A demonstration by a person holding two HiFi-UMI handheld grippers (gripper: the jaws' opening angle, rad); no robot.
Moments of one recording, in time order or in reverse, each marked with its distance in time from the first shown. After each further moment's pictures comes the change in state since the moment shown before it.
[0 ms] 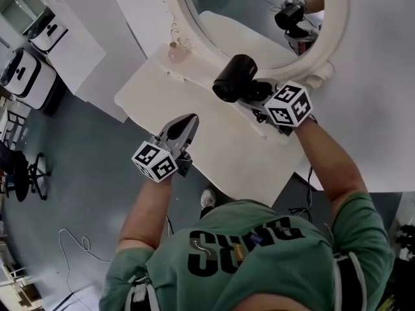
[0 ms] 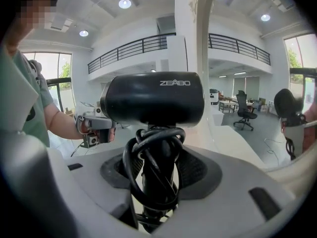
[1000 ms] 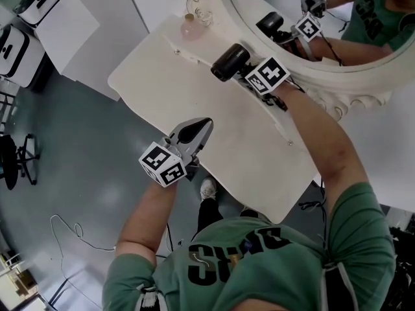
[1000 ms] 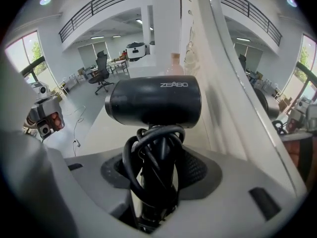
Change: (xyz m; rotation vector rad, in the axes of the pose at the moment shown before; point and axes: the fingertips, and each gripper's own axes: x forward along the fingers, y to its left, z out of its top) left arm -0.013 0.114 -0.092 -0.108 0.065 -0.025; right arm 0.224 -0.108 -0.120 0.036 0.549 -0.100
